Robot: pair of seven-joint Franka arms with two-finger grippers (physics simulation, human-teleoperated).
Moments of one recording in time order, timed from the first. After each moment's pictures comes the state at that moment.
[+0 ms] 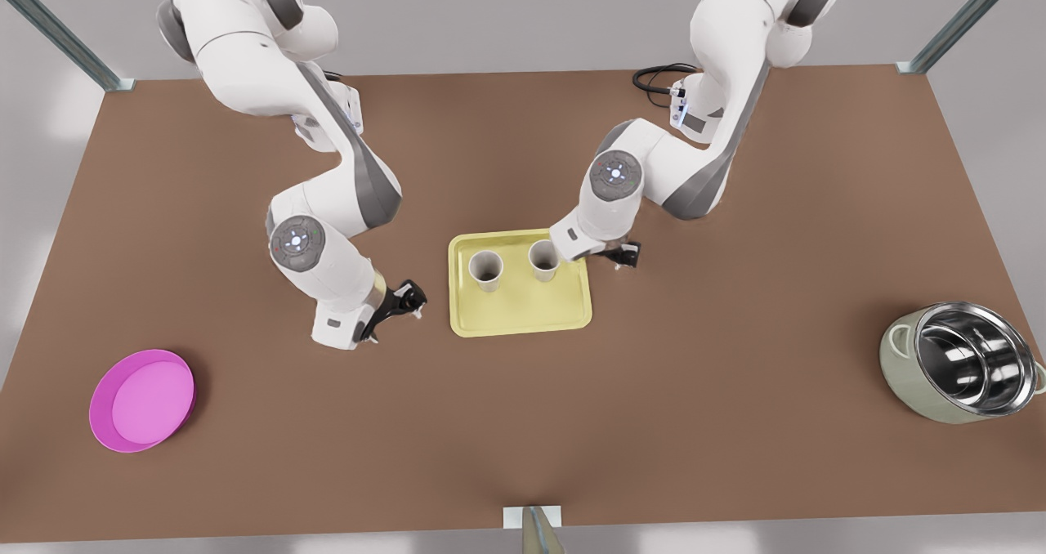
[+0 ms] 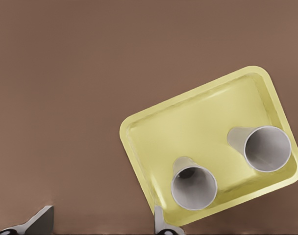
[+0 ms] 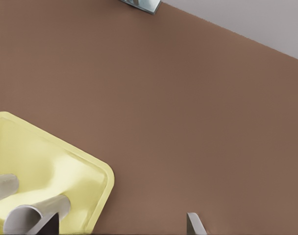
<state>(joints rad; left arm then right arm) -0.59 0.32 -0.08 -1.63 0.05 1.86 -0.33 0.26 0.45 0.20 -1.42 0.04 1.96 -0.08</state>
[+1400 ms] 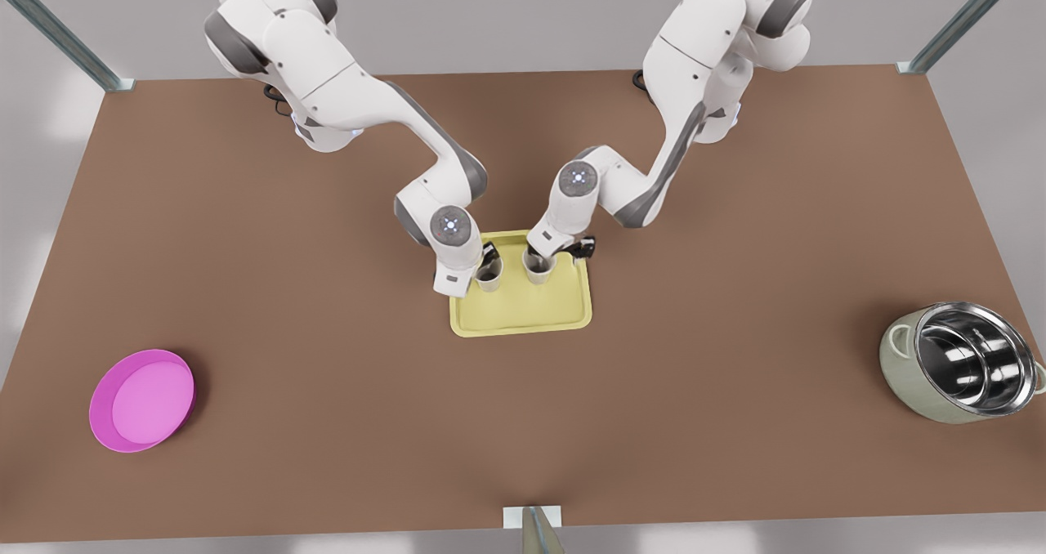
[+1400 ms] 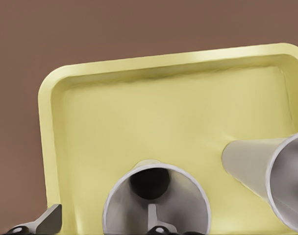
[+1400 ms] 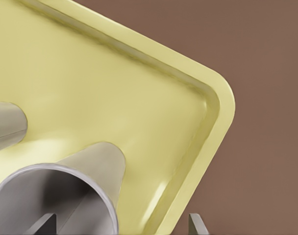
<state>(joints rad) -0.71 0.45 -0.08 -2.01 0.06 2.53 -0.76 0.49 0.53 0.21 -1.81 -0.04 2.24 0.20</state>
